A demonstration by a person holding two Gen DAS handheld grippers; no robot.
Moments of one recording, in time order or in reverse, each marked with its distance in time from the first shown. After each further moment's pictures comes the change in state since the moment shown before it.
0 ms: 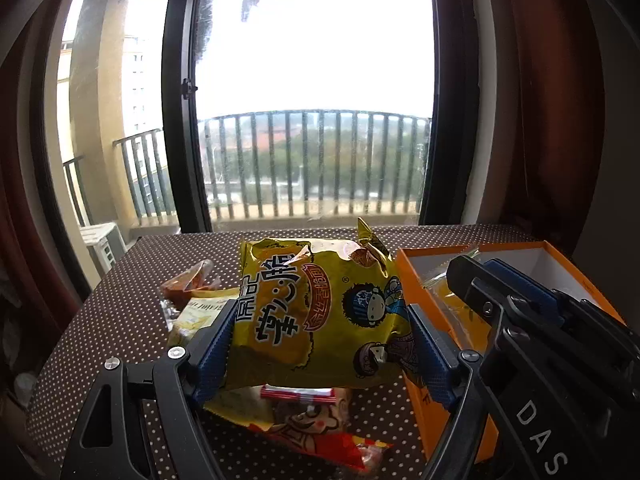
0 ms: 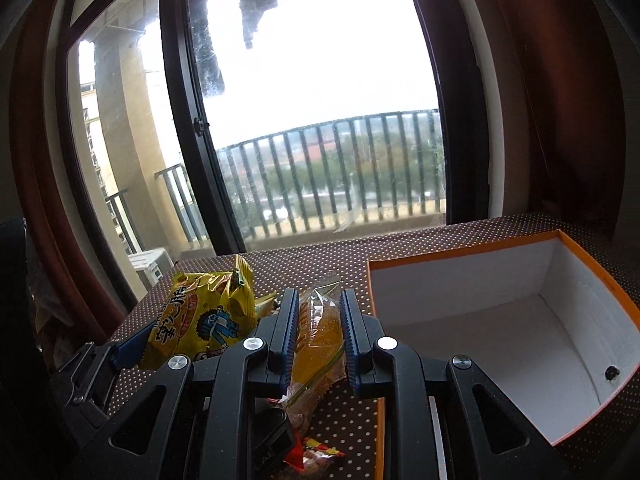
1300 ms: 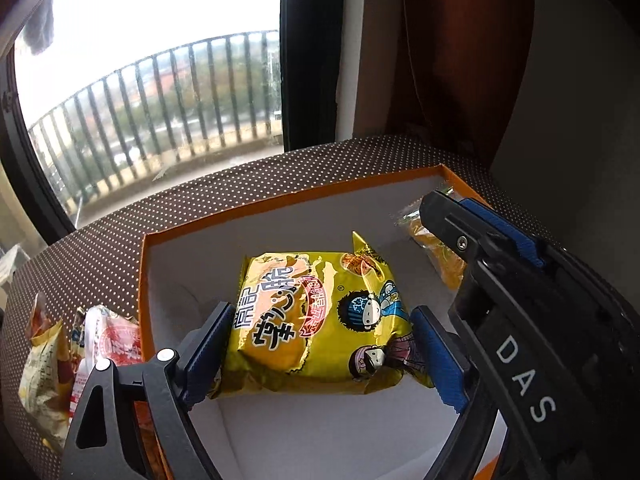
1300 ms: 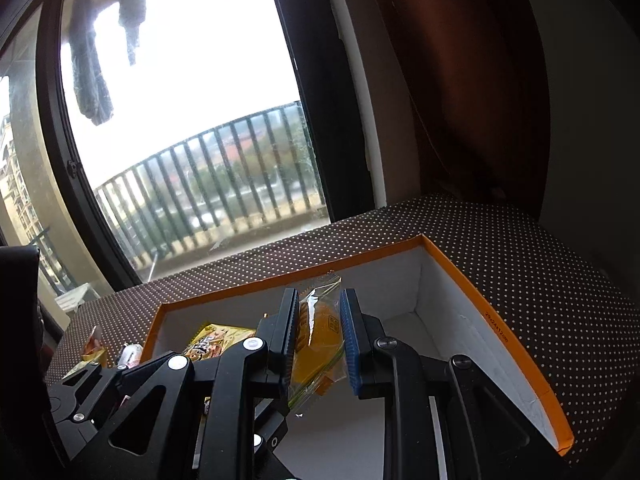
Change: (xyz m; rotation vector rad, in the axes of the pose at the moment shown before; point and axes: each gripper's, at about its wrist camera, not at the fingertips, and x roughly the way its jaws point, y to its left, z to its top) left arm 0.115 -0.177 0.035 0.209 0.353 -0.311; right arm 0.029 -0.175 0.034 0.170 0.049 -0.264
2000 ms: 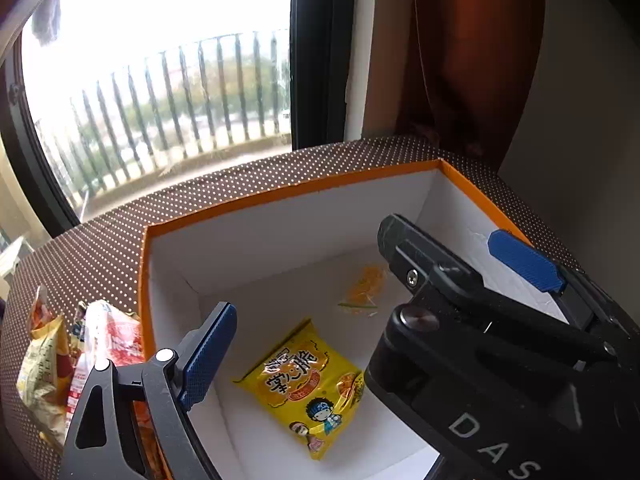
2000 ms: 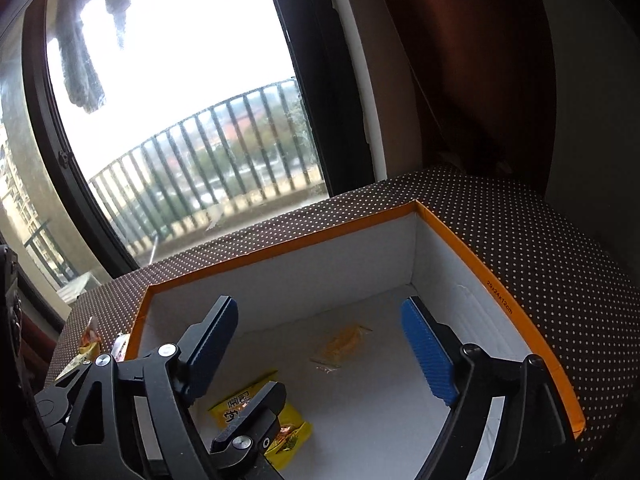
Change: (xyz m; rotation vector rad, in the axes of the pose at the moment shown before) left arm 0.003 0.001 -0.006 -0.011 -0.031 0.035; right arm 0.017 0.000 -0.002 0.026 0.091 0.013
